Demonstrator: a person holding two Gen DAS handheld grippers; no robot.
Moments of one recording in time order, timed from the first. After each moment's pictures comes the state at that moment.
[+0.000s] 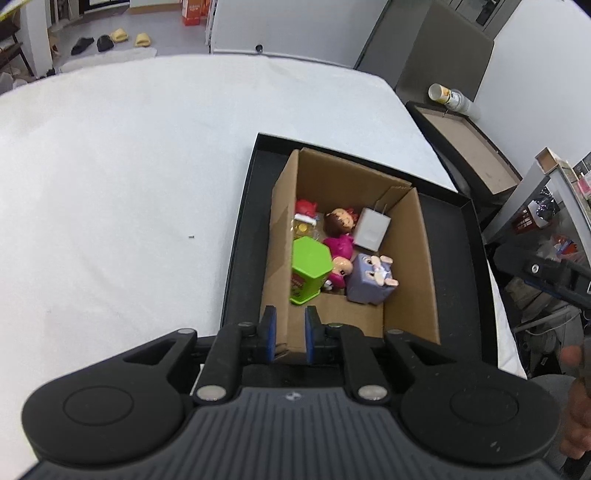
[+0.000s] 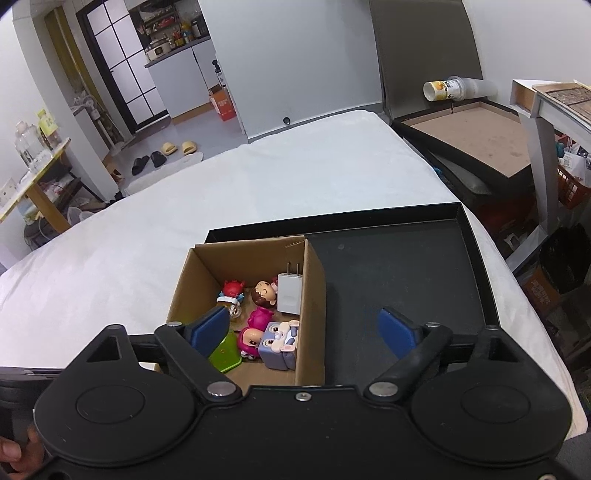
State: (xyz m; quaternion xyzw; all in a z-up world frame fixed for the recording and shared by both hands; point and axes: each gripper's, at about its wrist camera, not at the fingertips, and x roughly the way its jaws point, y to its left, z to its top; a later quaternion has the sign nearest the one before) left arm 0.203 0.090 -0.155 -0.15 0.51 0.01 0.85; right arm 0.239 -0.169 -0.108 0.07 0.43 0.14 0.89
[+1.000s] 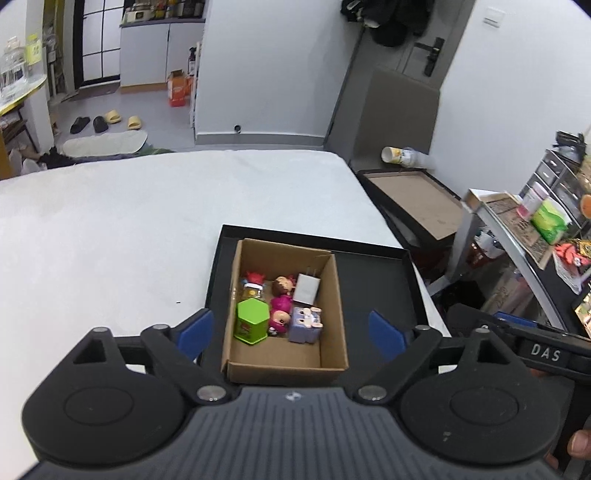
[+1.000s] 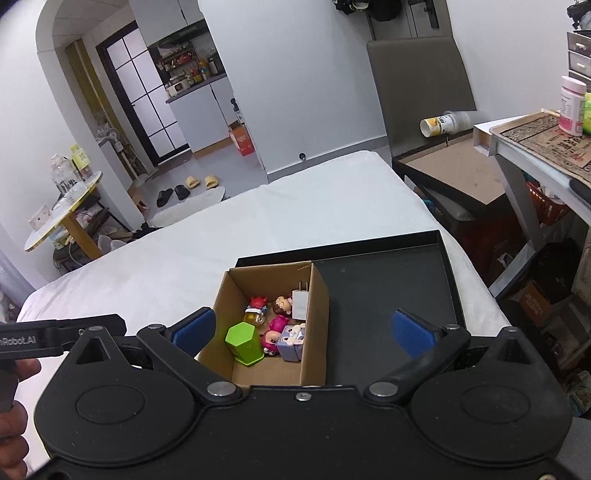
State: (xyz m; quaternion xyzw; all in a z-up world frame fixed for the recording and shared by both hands) left arm 0.140 0.025 -0.036 -0.11 0.40 0.00 0.91; right arm 0.176 -0.216 -0.044 0.10 0.38 0.17 0.91
